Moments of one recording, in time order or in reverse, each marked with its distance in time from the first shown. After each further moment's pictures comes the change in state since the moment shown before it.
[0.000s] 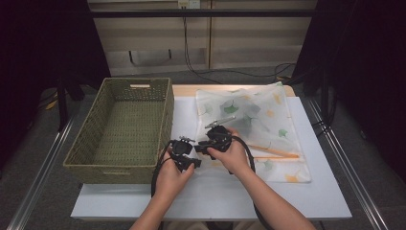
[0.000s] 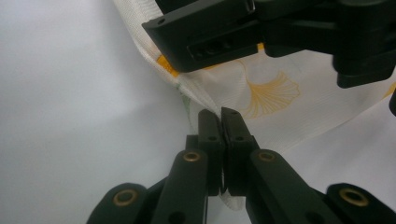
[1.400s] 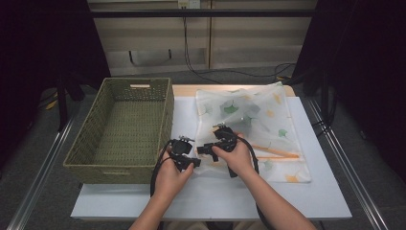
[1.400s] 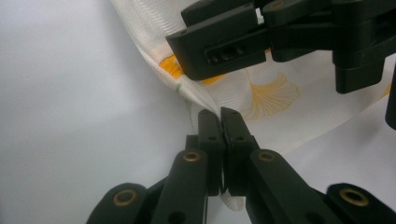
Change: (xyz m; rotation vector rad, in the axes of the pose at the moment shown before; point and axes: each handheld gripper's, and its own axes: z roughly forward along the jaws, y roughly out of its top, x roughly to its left) left arm 0.001 0.001 -0.002 -0.008 0.008 0.005; right arm -0.020 -0.015 0.000 -0.001 0.059 0.195
